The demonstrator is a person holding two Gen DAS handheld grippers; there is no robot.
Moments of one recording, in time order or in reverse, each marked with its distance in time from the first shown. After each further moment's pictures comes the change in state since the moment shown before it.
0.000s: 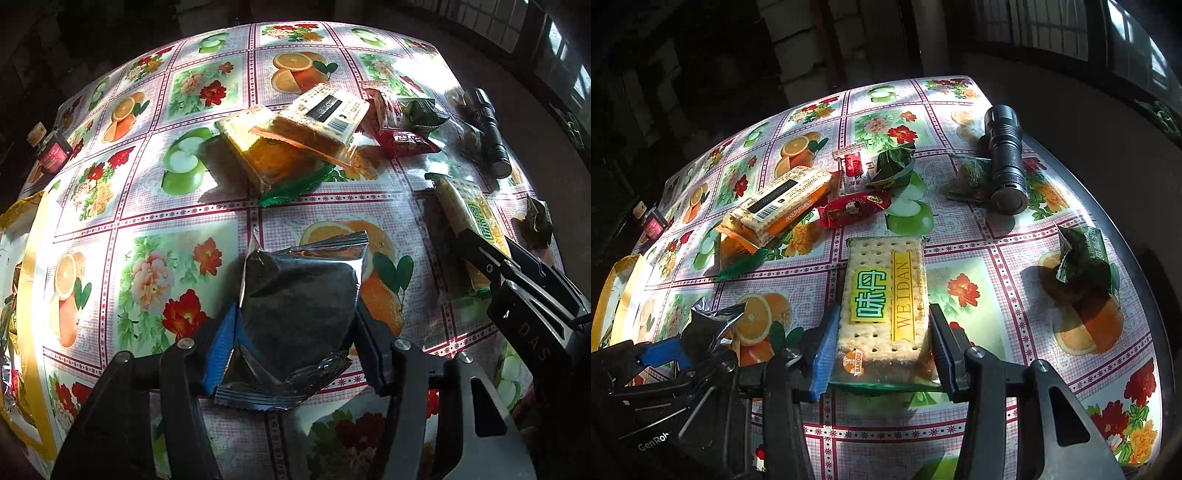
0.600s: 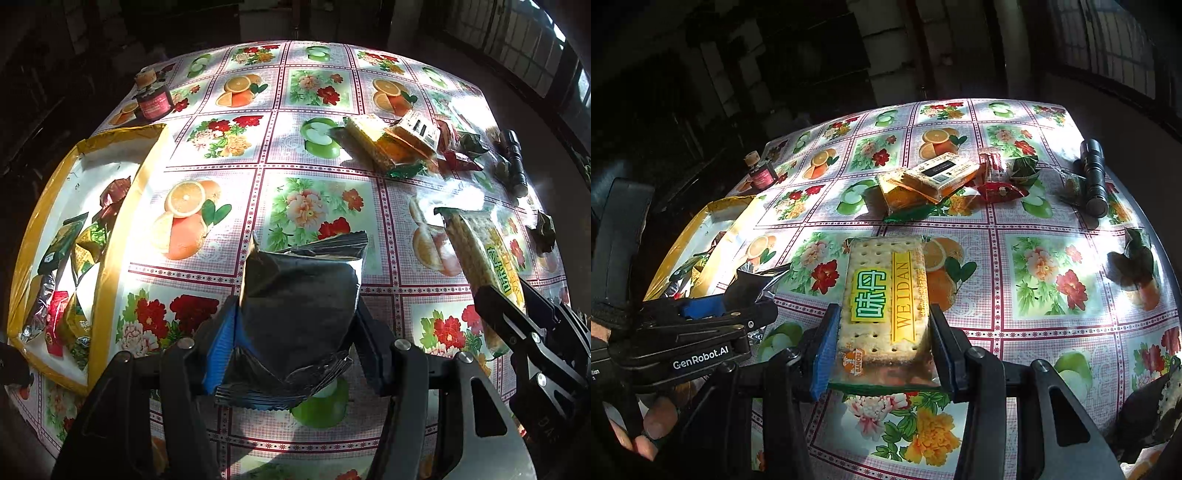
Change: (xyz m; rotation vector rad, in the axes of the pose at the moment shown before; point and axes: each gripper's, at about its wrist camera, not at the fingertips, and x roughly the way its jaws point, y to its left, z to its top) left arm -0.062 0.086 -0.071 -0.155 -0.056 0.068; right arm -0.062 0.092 -0.051 -0.189 -0.007 0.237
